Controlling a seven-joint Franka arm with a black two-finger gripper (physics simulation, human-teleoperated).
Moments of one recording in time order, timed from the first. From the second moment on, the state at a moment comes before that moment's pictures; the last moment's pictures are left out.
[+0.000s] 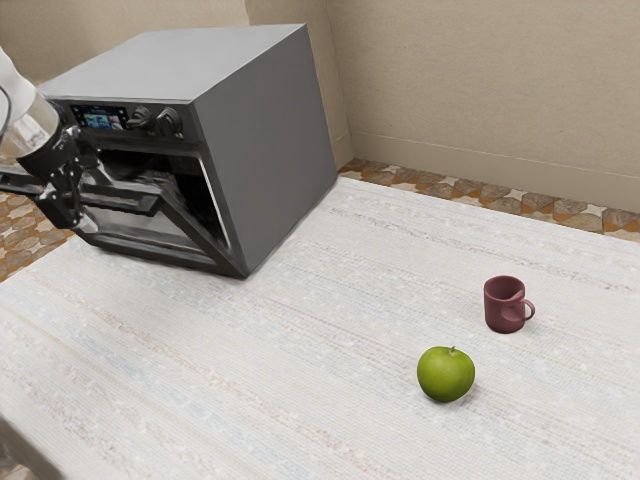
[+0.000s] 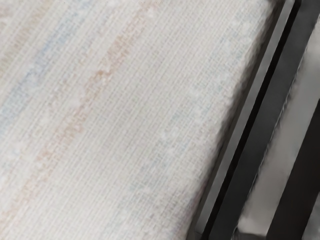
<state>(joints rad) 0.37 -0.09 0.20 -1.72 -0.08 1.96 -1.56</state>
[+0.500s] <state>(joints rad) -0.21 -0.28 0.09 -1.62 -0.02 1.66 -1.88</state>
